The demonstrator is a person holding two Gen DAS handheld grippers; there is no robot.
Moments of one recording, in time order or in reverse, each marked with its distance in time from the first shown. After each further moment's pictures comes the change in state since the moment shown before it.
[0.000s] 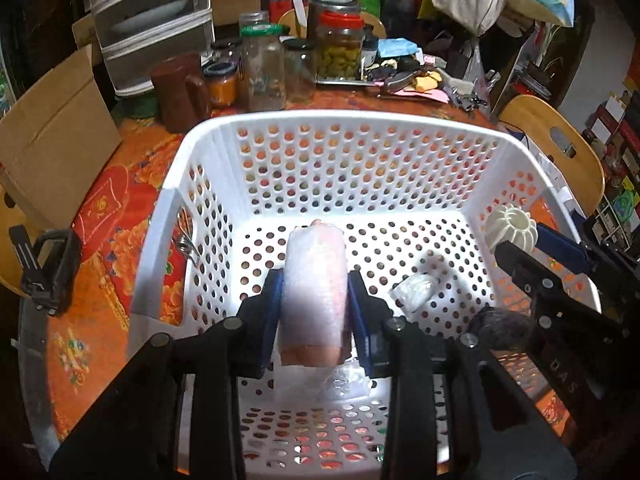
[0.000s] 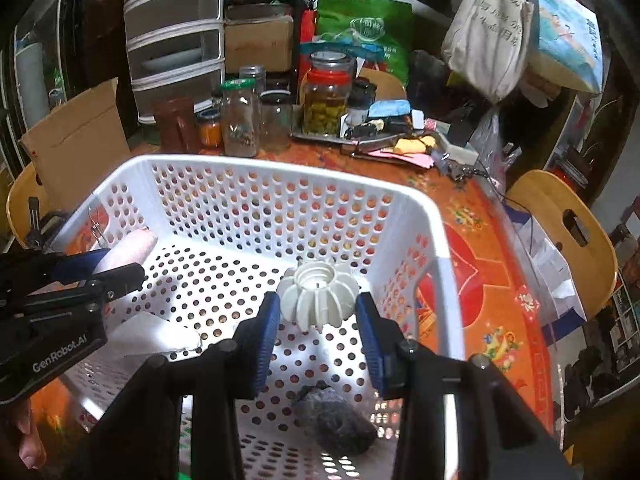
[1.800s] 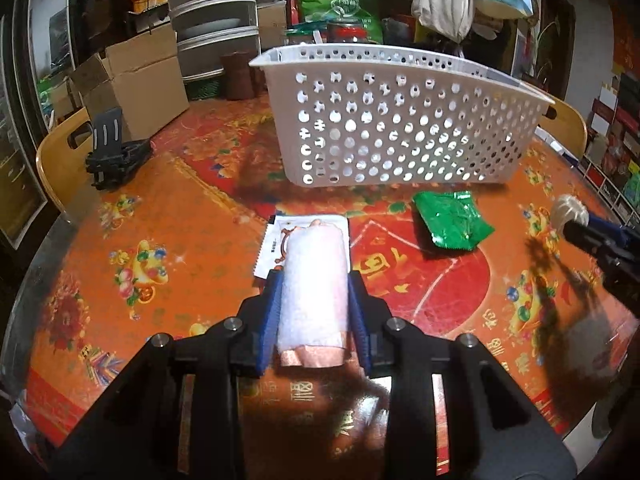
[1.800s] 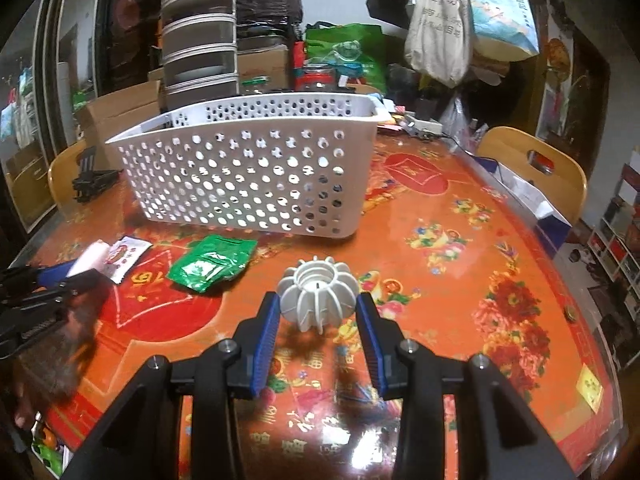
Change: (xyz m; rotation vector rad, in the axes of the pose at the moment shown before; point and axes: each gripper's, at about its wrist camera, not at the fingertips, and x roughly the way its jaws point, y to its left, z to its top) left arm -0.082 0.028 -0.253 0.030 -0.219 0.082; right arm -0.092 -0.005 -0.213 0.091 -0.167 0.033
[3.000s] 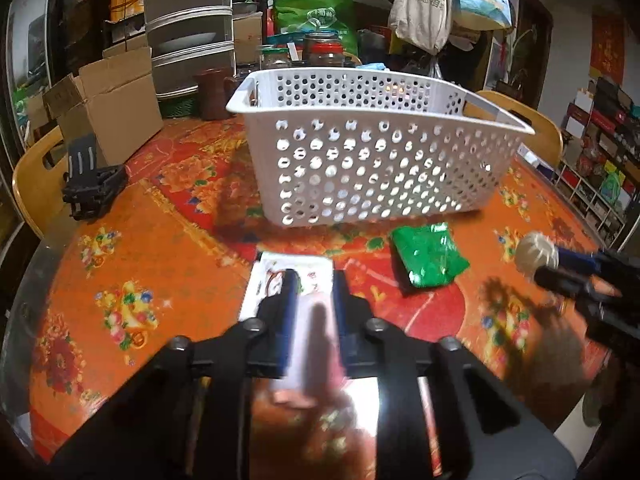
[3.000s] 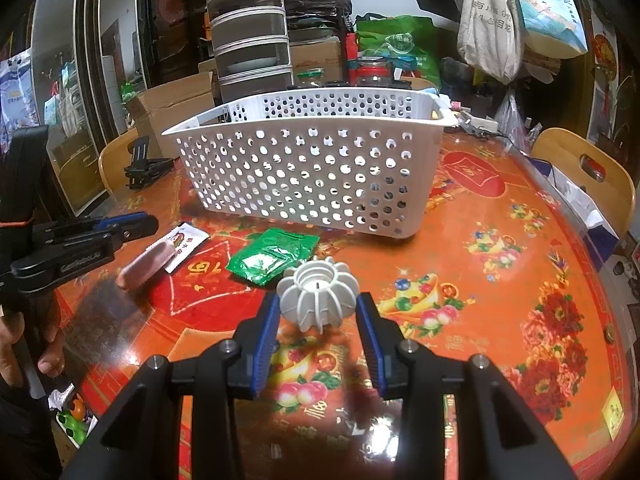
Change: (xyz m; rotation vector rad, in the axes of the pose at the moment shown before) left arm -0.006 0.009 0.029 0.038 -0.026 -0.097; right arm -0.003 0.011 0.008 -0.065 0.037 0.205
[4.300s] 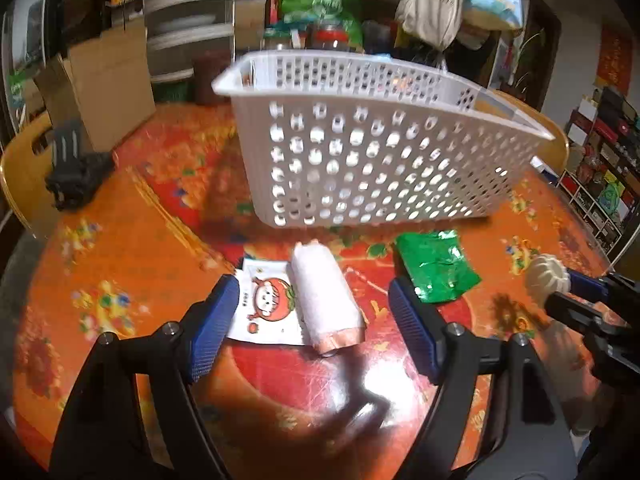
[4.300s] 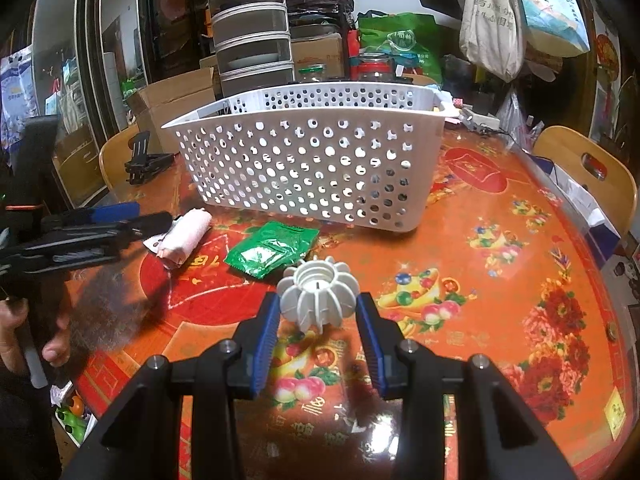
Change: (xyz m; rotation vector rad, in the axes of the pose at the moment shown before) left arm 0.041 -0.001 0.013 -0.061 0.050 -0.024; right arm 0.002 -0.002 -0.004 -0.006 0.011 0.008
